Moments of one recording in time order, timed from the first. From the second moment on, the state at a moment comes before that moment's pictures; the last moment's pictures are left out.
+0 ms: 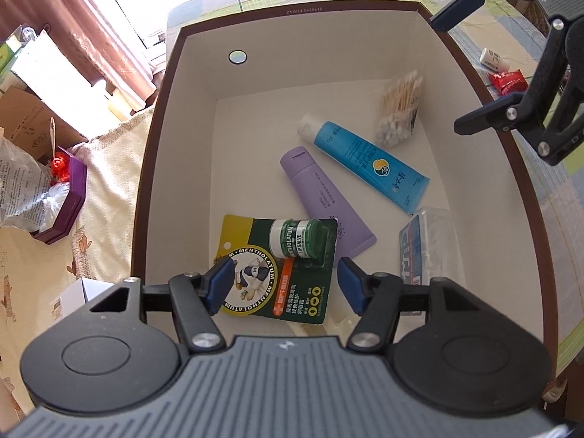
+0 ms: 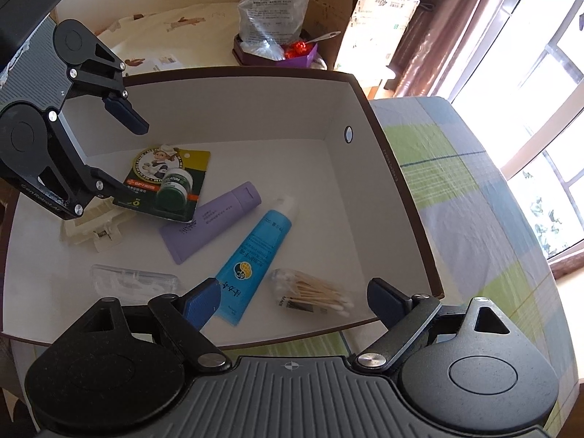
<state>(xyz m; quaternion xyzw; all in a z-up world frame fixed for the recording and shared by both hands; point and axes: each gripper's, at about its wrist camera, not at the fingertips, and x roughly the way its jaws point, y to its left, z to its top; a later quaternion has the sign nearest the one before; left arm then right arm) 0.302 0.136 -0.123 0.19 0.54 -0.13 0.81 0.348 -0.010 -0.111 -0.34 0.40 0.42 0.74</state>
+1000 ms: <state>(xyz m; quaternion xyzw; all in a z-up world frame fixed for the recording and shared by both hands) 0.225 0.096 -0.052 0.14 0.51 -0.09 0.84 0.249 -0.100 -0.036 -0.20 0.36 0.44 0.80</state>
